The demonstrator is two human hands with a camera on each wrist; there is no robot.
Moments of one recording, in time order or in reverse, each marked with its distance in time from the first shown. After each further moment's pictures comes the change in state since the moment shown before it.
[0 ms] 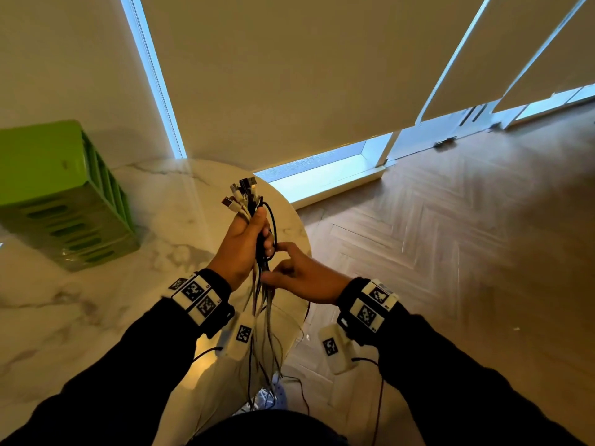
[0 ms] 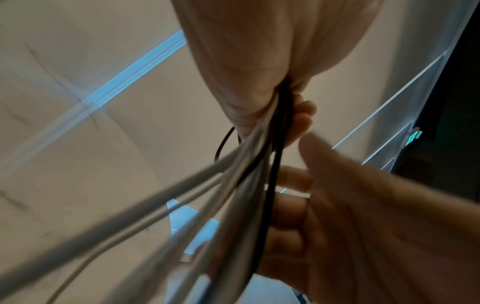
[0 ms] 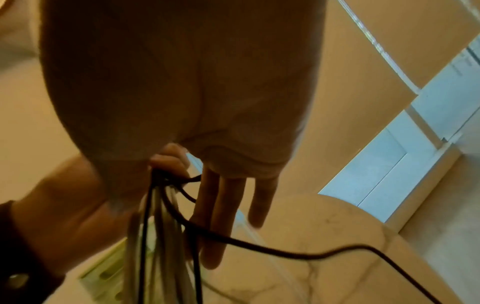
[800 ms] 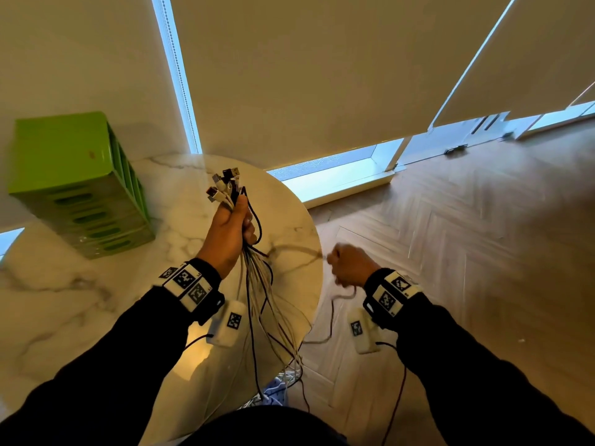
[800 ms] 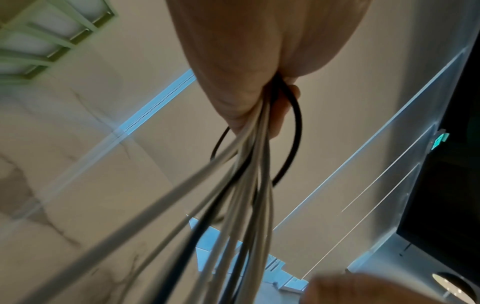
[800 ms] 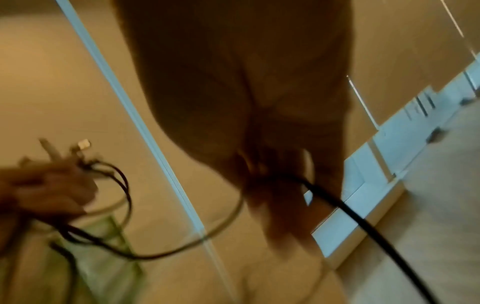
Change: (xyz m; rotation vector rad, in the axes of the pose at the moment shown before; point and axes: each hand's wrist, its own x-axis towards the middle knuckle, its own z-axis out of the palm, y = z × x) left_hand 0.007 0.008 -0.049 0.029 0.147 0.029; right_hand 0.013 0.041 -0.037 -0.389 0.310 0.423
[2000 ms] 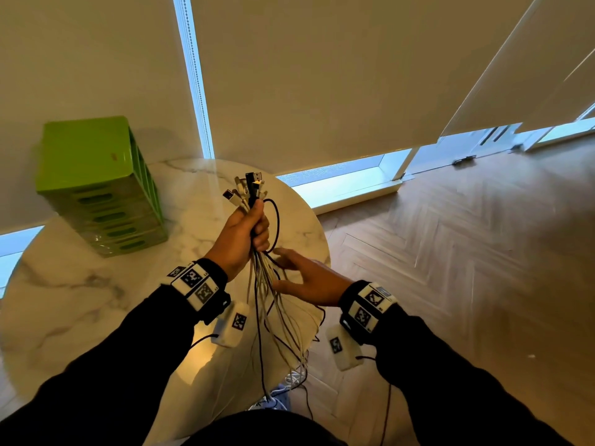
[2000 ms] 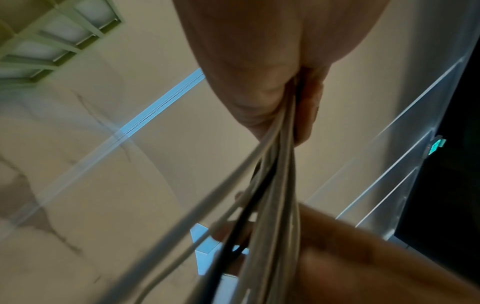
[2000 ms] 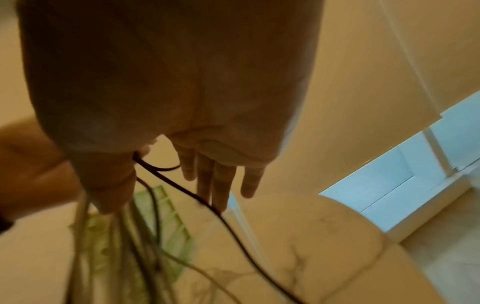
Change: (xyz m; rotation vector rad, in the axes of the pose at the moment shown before) left_hand -0.006 0.008 -0.010 -0.103 -0.184 -0.039; right_hand -0.023 -0.058 0.041 0.101 -0.217 -0.544
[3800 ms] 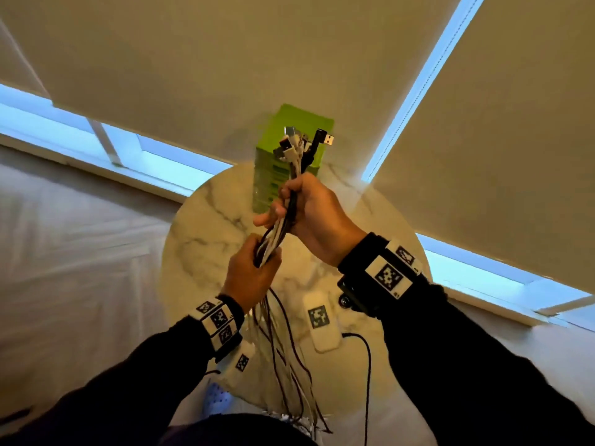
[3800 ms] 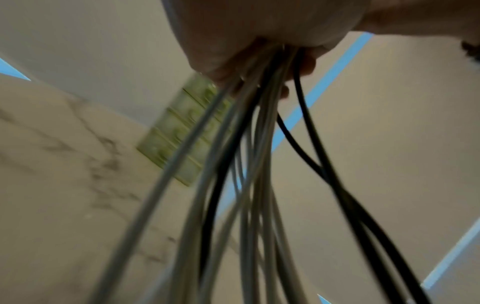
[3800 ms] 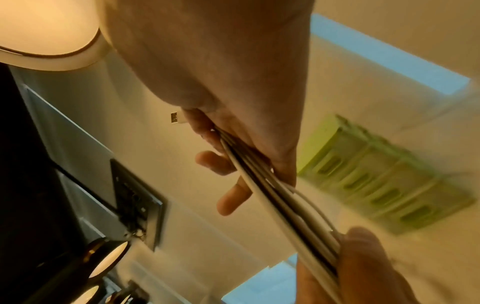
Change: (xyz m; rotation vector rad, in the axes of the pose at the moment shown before) left_hand -0.140 -0.023 -0.122 0.454 0.939 0.182; right_hand 0.089 -0.259 0.050 0.808 -0.416 -0.076
